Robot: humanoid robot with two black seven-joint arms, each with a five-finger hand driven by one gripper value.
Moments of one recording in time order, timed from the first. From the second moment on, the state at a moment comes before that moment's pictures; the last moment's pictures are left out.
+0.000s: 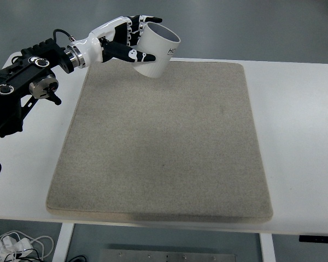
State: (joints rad) left arm -1.01 0.33 -0.66 -0.71 0.70 -0.43 -0.34; right arm 0.01 0.00 0.00 0.19 0.00 0.03 -0.03
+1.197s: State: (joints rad) left arm -0.74 0.20 -0.76 -0.71 0.86 -0.04 -0.61; right arm 0.01 0.00 0.00 0.19 0.00 0.03 -0.03
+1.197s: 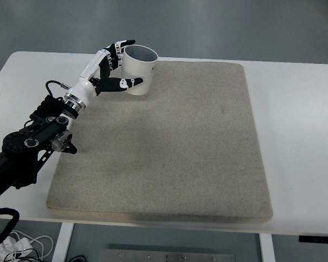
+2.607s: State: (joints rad) left arm -0.66 0.16 -0.70 -0.76 0.85 0.03 -0.61; right arm 0.01 0.00 0.00 0.19 0.00 0.03 -0.03
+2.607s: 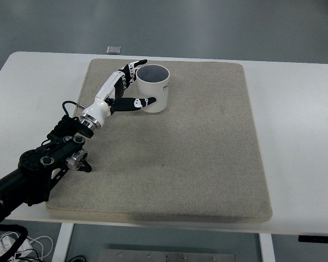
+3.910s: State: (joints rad) left arm -0.89 0.29 -0.85 -0.88 0.35 0.03 -0.61; right arm 0.01 0.00 0.00 0.19 0.00 0.03 -0.03
